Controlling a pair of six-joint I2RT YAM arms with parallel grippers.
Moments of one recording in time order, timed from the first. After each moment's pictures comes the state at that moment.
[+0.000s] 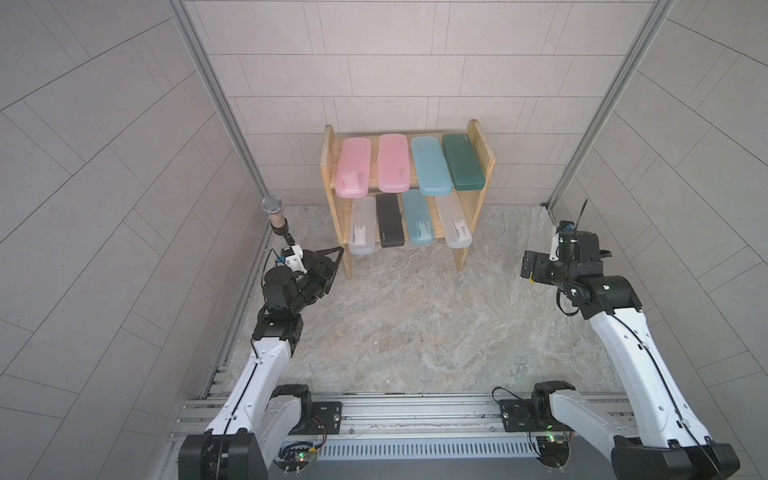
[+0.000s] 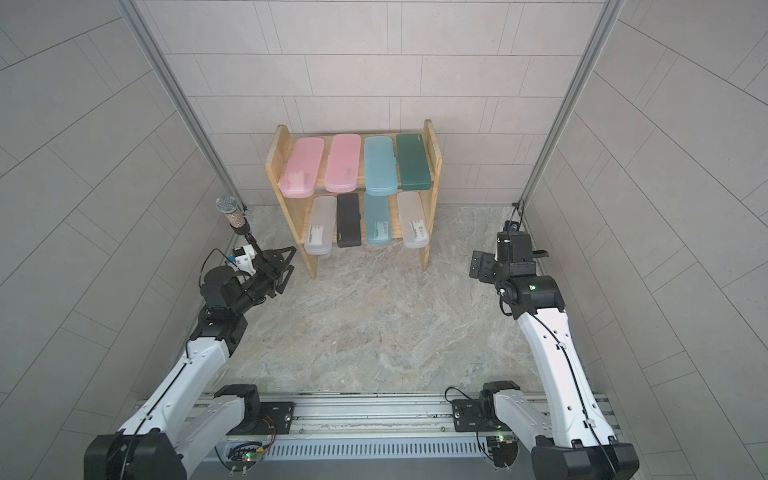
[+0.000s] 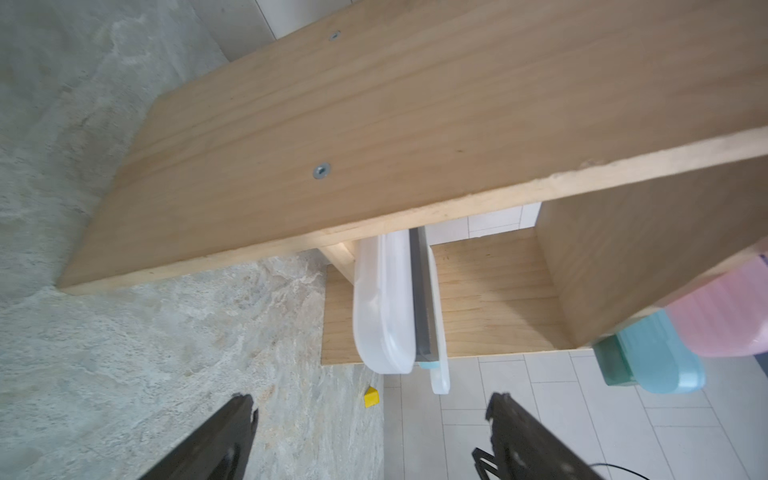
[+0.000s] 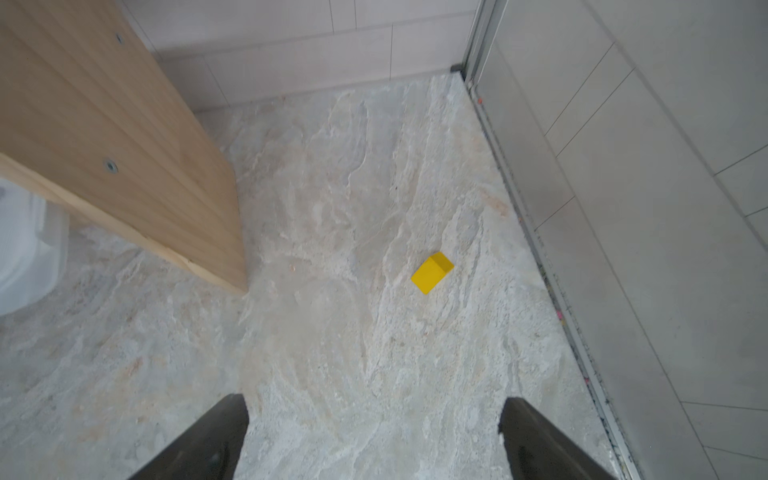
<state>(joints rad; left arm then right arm) 0.02 0.91 0.50 0.25 0.55 -1.20 0.02 1.00 1.13 -0.89 0.18 0.21</state>
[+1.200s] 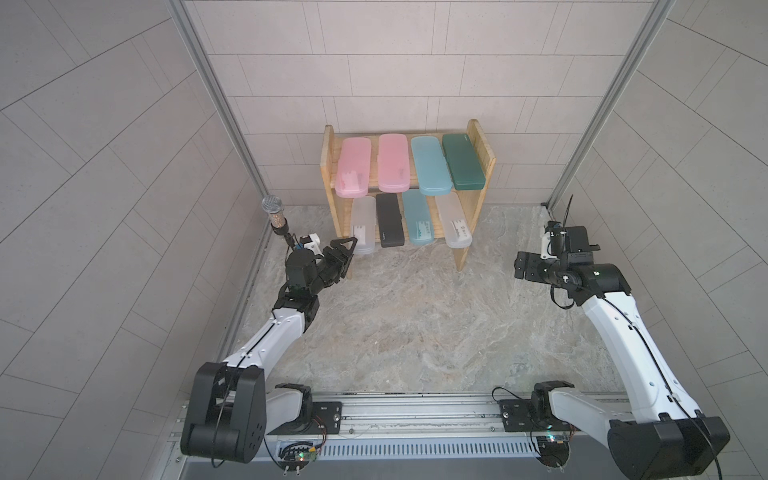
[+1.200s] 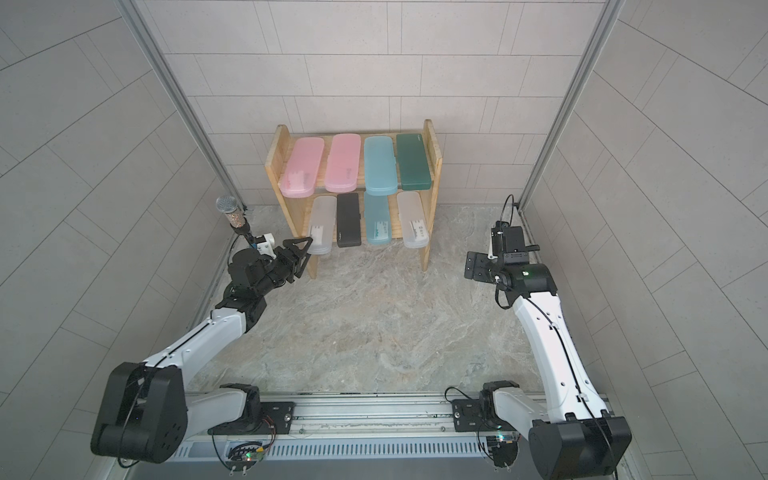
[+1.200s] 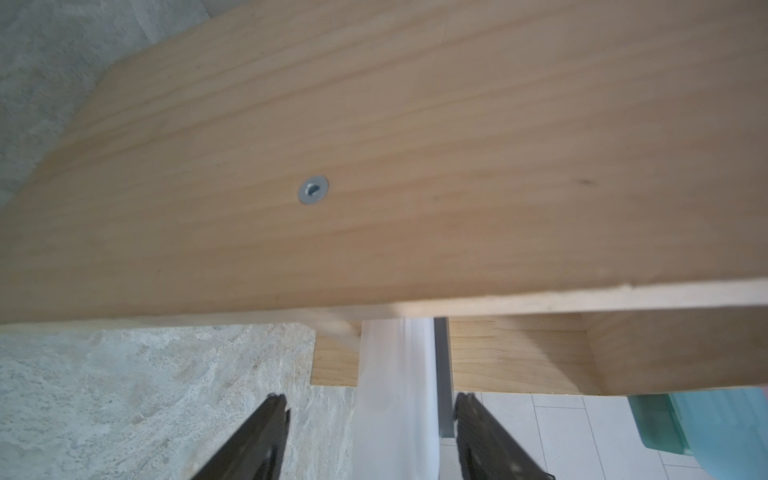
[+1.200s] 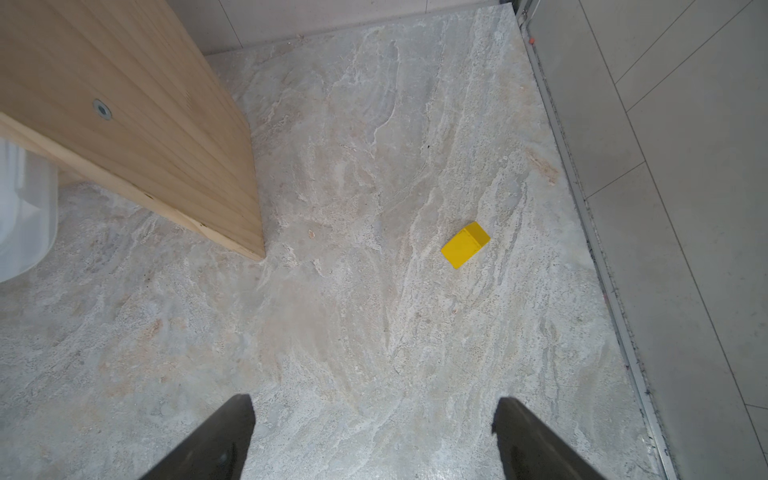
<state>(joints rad) -0.12 1.22 0.61 0.42 0.42 -1.25 0.02 1.09 1.18 -0.93 0.10 0.21</state>
